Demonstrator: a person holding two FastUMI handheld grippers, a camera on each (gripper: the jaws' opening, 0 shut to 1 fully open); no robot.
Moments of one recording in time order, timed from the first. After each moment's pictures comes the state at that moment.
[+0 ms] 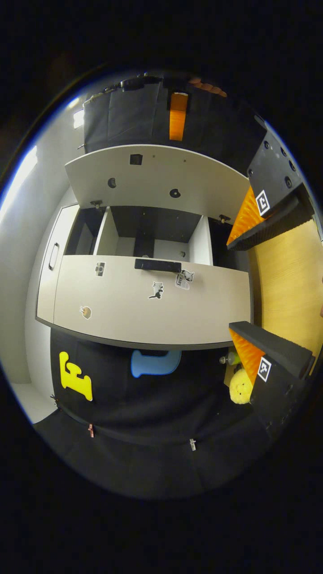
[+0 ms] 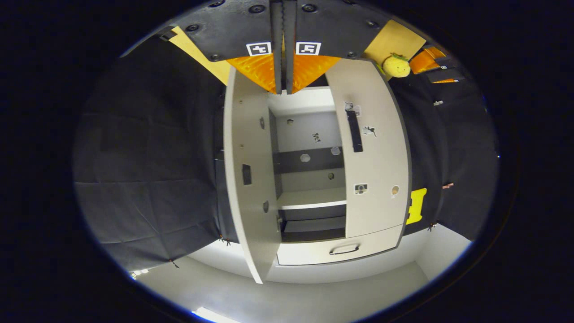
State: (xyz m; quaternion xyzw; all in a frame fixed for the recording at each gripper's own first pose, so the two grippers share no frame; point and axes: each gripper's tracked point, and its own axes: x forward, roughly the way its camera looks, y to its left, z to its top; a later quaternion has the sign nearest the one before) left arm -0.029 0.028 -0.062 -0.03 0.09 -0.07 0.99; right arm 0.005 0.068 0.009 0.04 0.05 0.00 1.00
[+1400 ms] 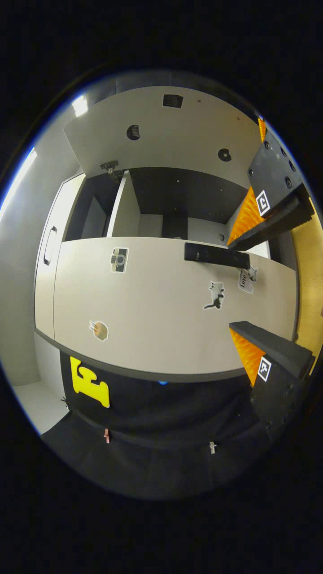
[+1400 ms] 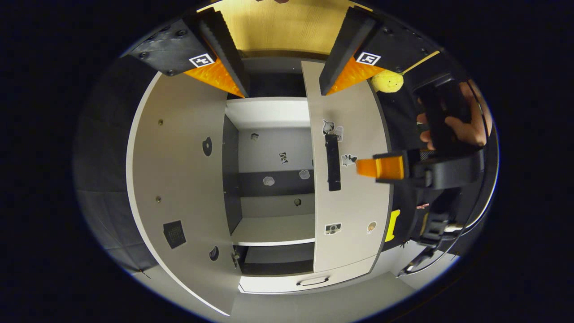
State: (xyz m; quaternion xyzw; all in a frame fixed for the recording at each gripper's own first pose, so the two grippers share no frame) left arm 0.174 -0.037 0.025 -0.01 0.02 -0.02 1.00; right arm 0.084 0.109 -0.095 0.02 0.09 0.10 0.99
